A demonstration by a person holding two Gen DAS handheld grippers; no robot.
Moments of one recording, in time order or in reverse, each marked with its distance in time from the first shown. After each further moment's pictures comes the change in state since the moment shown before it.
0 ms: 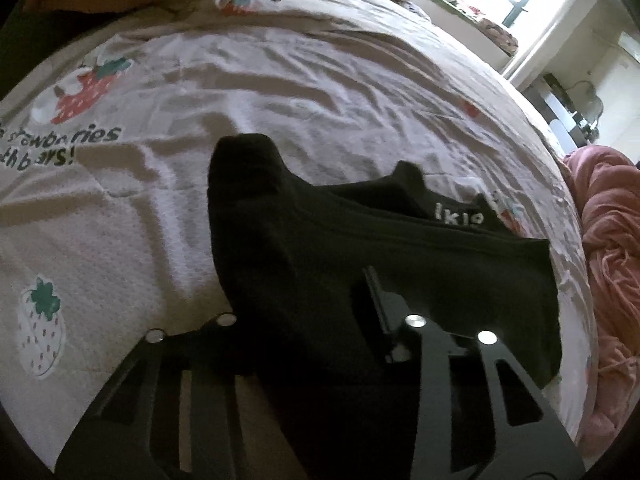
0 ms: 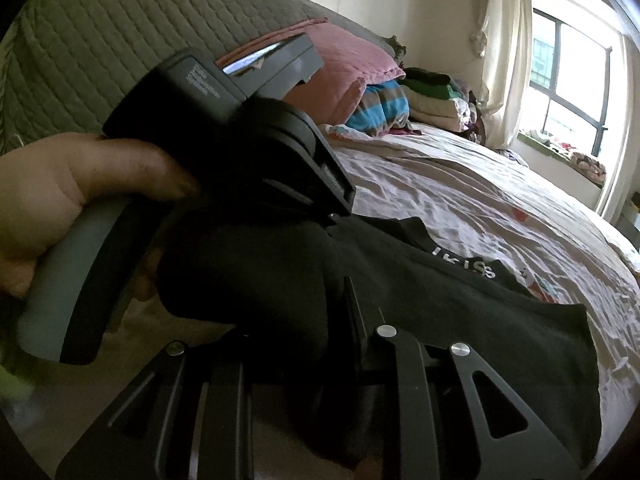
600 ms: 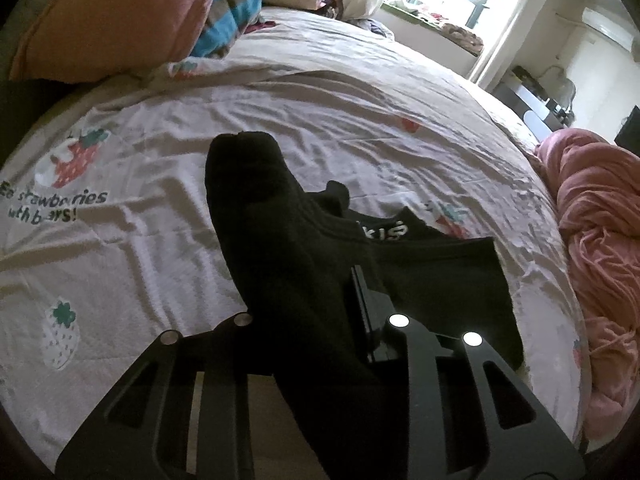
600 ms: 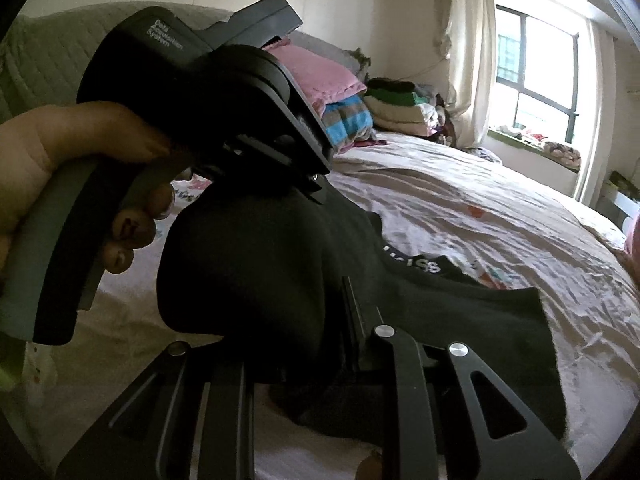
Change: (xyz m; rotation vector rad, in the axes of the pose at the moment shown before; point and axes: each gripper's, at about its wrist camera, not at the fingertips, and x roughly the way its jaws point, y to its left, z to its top) left arm -0.057 -0.071 -0.001 0.117 -0.089 -0.014; right arm -0.064 -0.028 -0.003 0.086 -0.061 -0.075
